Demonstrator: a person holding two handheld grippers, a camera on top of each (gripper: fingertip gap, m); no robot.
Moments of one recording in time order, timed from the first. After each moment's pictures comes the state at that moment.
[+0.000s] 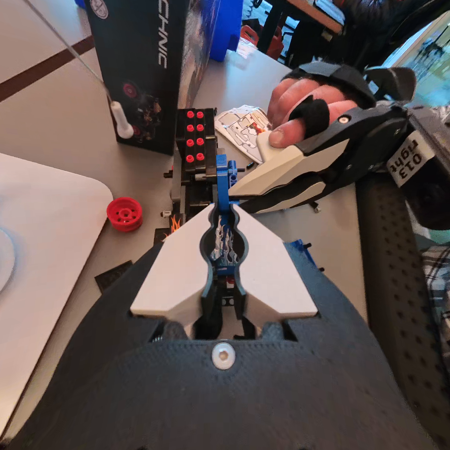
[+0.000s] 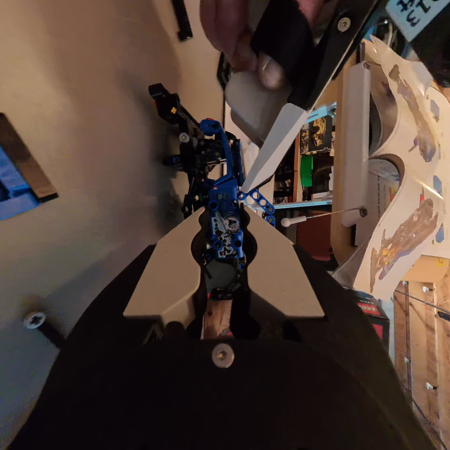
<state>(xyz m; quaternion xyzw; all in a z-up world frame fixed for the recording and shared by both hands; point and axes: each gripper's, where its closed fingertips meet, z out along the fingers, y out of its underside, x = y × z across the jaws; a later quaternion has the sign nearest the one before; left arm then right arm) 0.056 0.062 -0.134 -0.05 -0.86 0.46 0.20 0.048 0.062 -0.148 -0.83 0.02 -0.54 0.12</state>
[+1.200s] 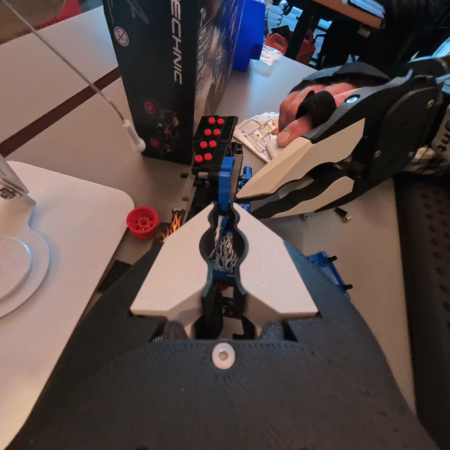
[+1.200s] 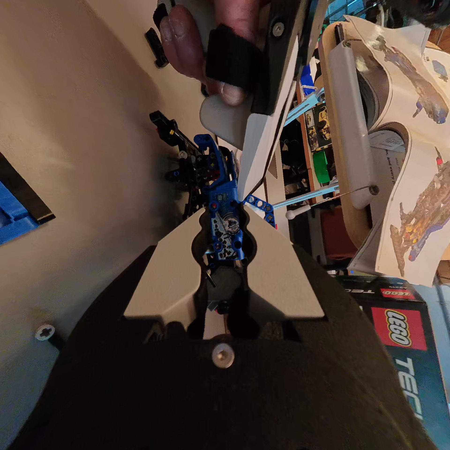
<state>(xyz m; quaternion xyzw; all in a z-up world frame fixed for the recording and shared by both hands) 0.061 0.052 -0.135 -0.05 -0.86 0.48 0.13 0.049 0.060 -0.142 -0.82 0.08 -0.52 0.20</state>
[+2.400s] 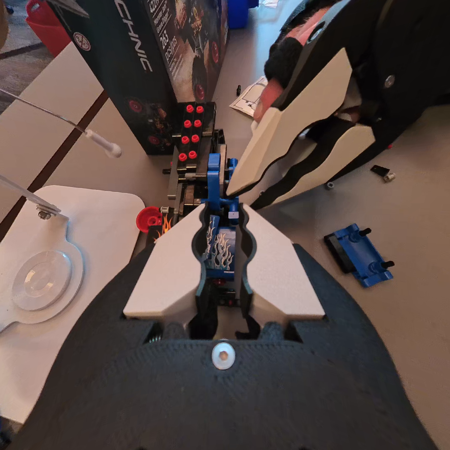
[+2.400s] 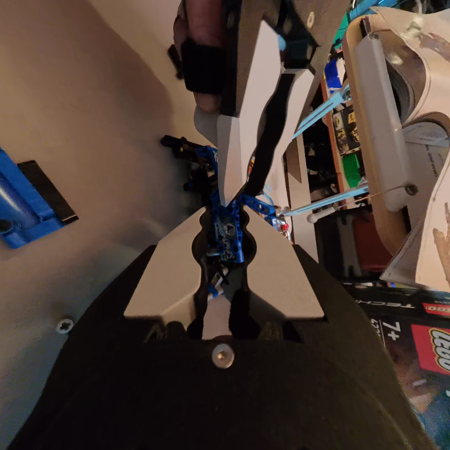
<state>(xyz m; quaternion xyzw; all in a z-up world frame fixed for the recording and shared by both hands) 0.054 0.056 -0.150 -0.13 -0.88 0.46 0.01 0.046 0.065 -0.153 -0.84 0.09 -0.47 0.24</state>
